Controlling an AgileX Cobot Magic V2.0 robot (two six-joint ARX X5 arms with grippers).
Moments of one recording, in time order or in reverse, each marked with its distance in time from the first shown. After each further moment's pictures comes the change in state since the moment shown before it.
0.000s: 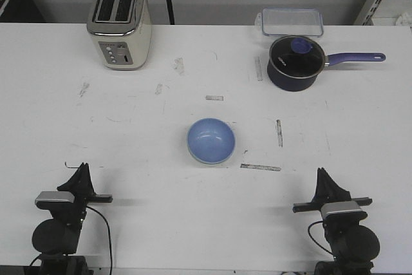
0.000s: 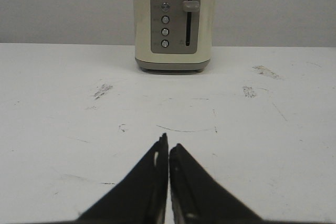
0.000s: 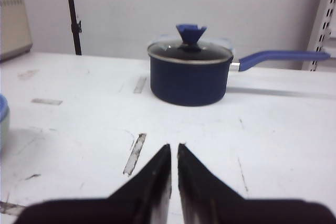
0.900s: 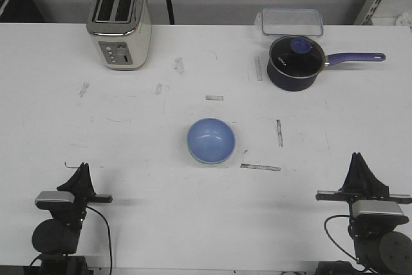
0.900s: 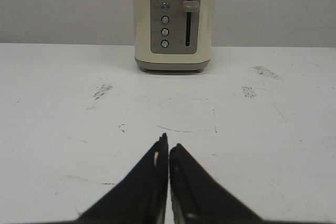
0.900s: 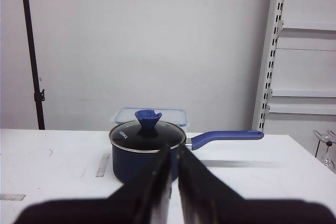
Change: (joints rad) left arm 0.000 0.000 0.000 0.001 0.000 0.000; right arm -0.055 0.187 0.380 -0.034 0.079 -0.005
